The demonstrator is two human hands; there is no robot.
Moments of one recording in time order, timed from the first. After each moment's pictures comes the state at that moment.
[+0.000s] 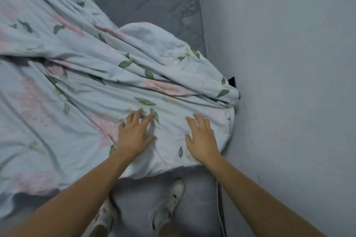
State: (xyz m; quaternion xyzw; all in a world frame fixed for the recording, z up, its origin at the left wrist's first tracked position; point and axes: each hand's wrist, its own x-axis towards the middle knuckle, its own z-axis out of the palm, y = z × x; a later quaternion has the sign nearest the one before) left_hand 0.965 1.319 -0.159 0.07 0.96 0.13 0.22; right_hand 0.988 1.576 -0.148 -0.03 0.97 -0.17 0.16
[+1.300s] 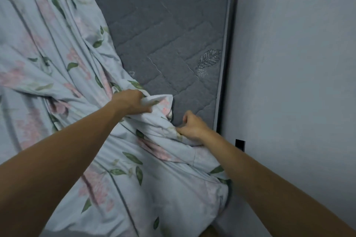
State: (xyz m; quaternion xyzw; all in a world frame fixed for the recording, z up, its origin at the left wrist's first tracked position) left_hand 0.635 1.319 -0.116 -0.10 0.91 0.08 0.39; right_hand 0.653 1.581 -0.145 -0.03 0.84 -0.25 0.47
